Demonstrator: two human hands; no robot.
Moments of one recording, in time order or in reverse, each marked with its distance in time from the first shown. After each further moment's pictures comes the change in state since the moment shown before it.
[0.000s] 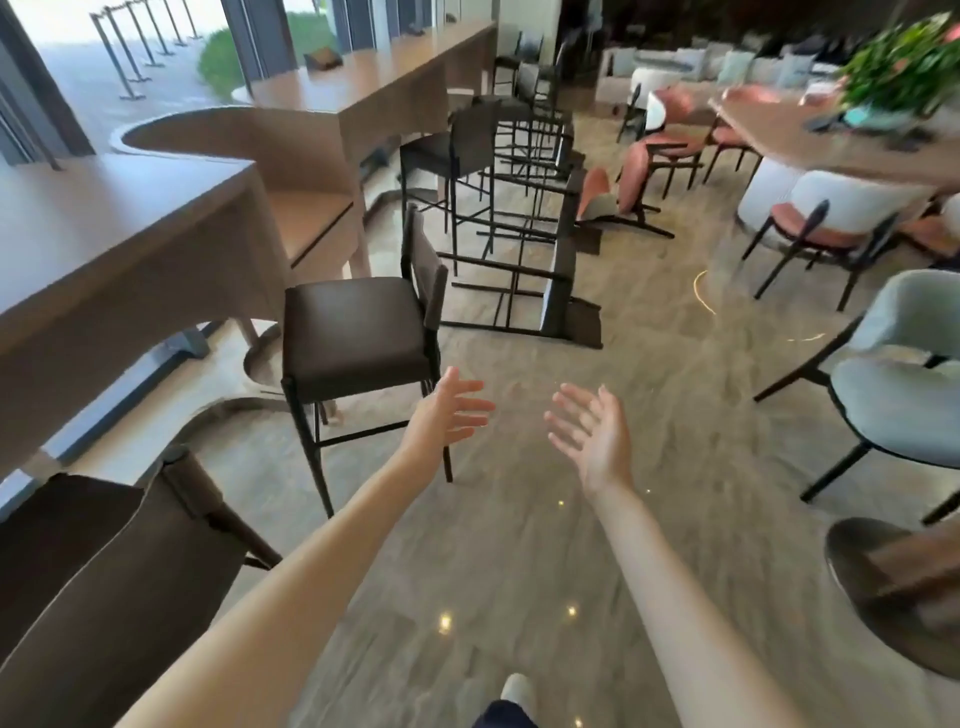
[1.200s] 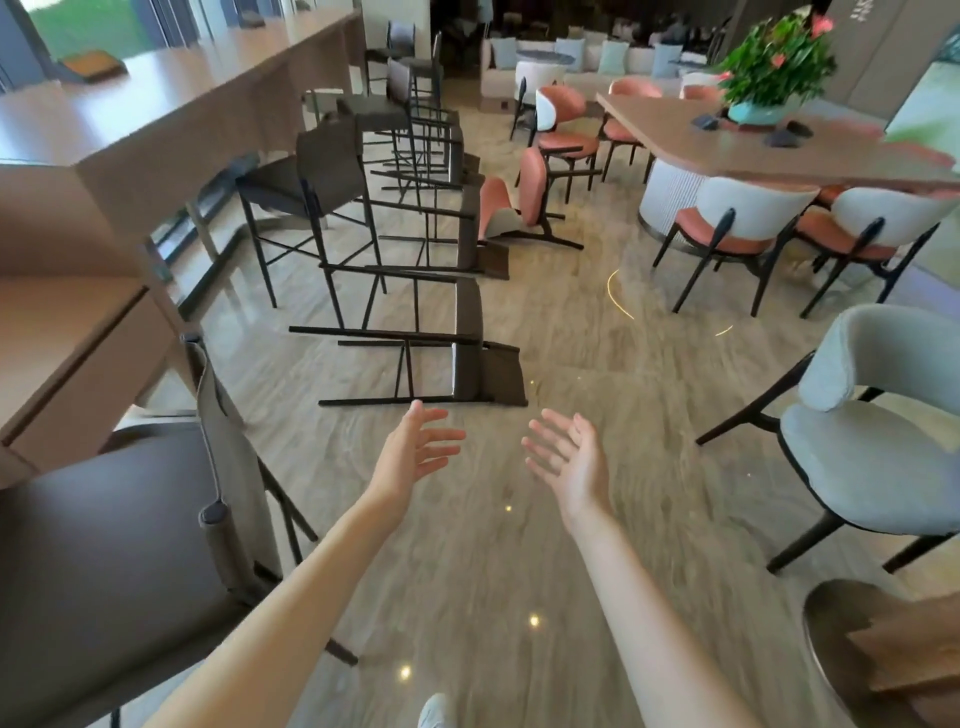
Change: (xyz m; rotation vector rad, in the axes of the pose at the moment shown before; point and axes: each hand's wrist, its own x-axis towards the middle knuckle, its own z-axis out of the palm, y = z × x) left_hand 0.517 0.067 0.158 -0.068 -0.124 -0.106; right_hand 0.487 -0.148 -0.041 0.063 0.242 -0.027
